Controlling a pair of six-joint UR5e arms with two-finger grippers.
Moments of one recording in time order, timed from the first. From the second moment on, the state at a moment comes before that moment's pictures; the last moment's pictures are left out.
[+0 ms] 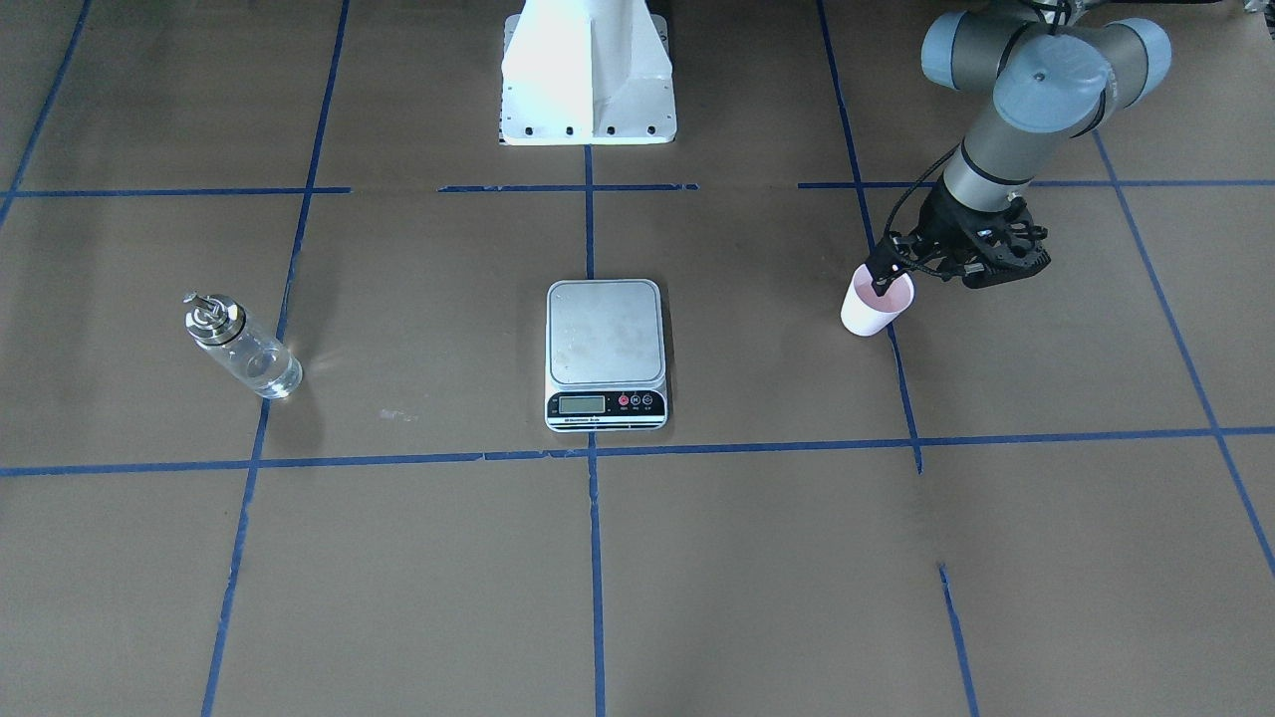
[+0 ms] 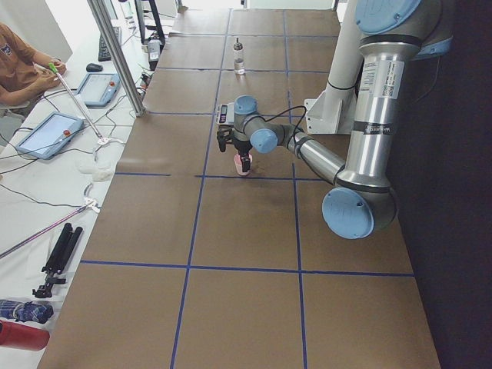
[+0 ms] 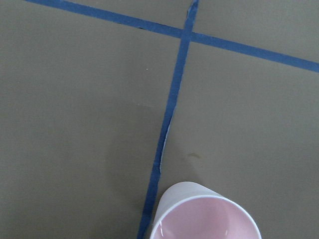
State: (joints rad) left arm -0.75 -1.68 -1.91 -1.83 -2.03 -1.26; right arm 1.54 -1.67 1.80 -1.53 2.39 0.28
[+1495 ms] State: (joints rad) left arm -0.72 -1.68 -1.88 -1.86 -2.01 -1.27; right arm 1.54 -1.66 1.80 -1.53 2.39 0.28
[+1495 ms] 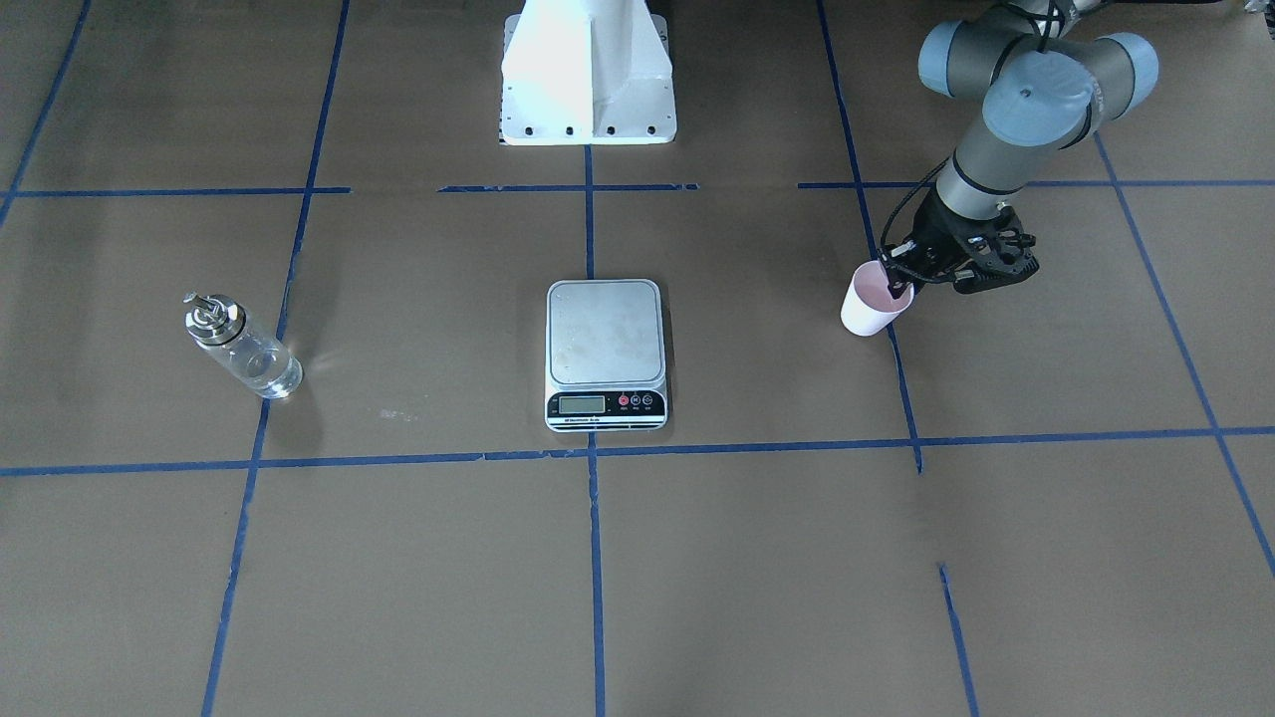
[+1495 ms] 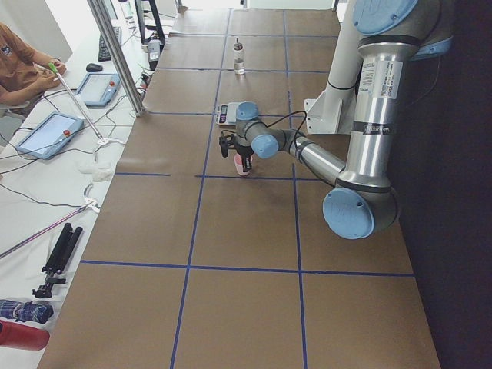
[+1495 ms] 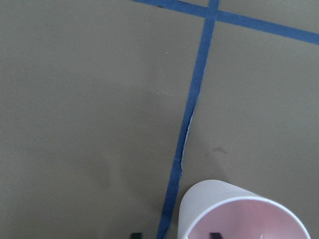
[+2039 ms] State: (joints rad) left arm -0.72 -1.67 -2.02 -1.76 -2.02 -1.27; right arm 1.54 -1.66 1.81 -1.53 2.39 0.29
